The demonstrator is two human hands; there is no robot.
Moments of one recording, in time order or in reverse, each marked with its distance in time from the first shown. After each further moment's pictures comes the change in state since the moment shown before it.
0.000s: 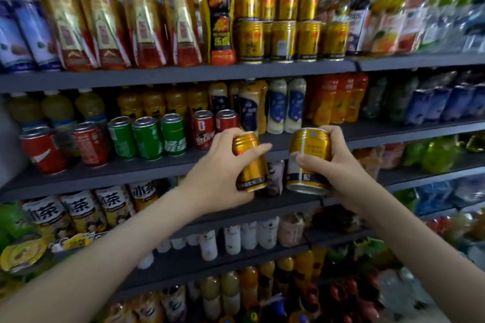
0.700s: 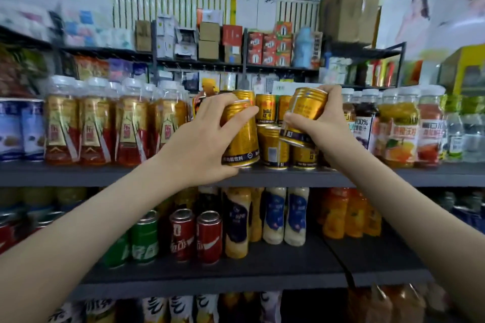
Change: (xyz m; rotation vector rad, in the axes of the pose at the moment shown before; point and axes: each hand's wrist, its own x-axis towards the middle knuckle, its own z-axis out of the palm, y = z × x) left_hand 0.201 -0.058 -0.092 0.569 0.380 0.128; right_hand 0.239 -0.137 -0.067 -0.153 0.111 -0.625
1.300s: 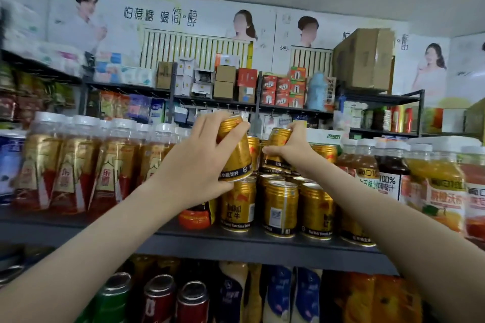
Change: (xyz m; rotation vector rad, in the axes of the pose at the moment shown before) left_hand 0.048 -0.038 0.038 0.203 0.065 -0.129; right_hand 0.159 0.084 0.053 -0.143 -0.169 0.078
